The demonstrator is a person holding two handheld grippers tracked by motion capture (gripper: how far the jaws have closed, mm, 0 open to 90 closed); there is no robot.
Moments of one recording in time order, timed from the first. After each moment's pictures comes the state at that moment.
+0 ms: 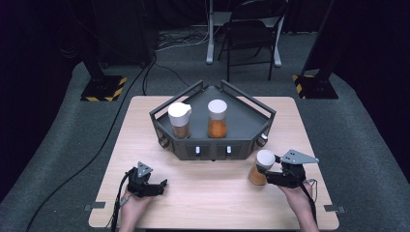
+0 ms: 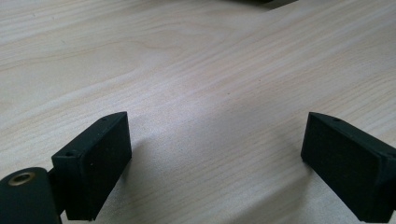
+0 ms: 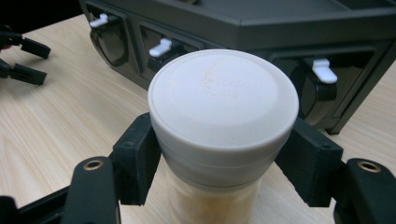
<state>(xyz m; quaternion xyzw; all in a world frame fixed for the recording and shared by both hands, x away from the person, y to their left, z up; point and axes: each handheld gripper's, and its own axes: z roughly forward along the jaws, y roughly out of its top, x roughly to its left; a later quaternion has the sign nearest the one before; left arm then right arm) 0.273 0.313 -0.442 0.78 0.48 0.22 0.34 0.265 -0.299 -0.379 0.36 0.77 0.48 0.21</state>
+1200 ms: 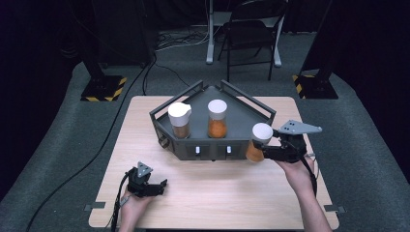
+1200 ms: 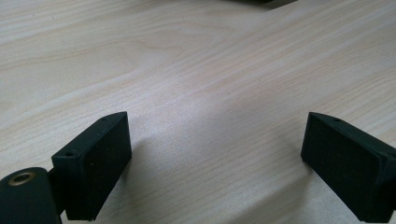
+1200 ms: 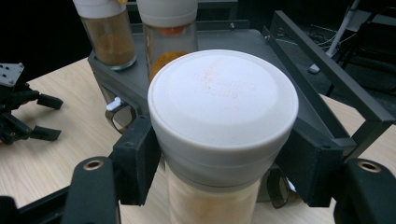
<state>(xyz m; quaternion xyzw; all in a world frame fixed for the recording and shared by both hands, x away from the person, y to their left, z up) 0.273 0.313 -0.442 0.78 0.48 0.22 0.34 0.285 -0.271 -0.284 0.35 0.77 0.48 0.23</state>
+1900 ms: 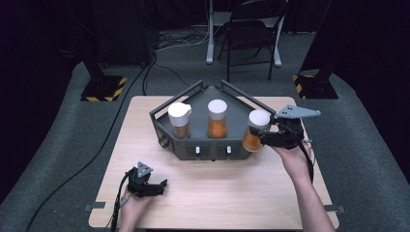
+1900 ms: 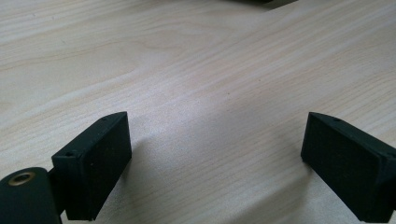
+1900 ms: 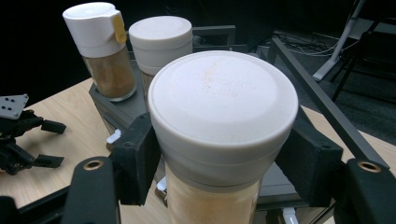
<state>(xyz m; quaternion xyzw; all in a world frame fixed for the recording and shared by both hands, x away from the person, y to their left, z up) 0.273 0.313 -0.442 0.78 0.48 0.22 0.34 0.308 -0.264 -0.260 0.35 0.76 0.49 0.23</state>
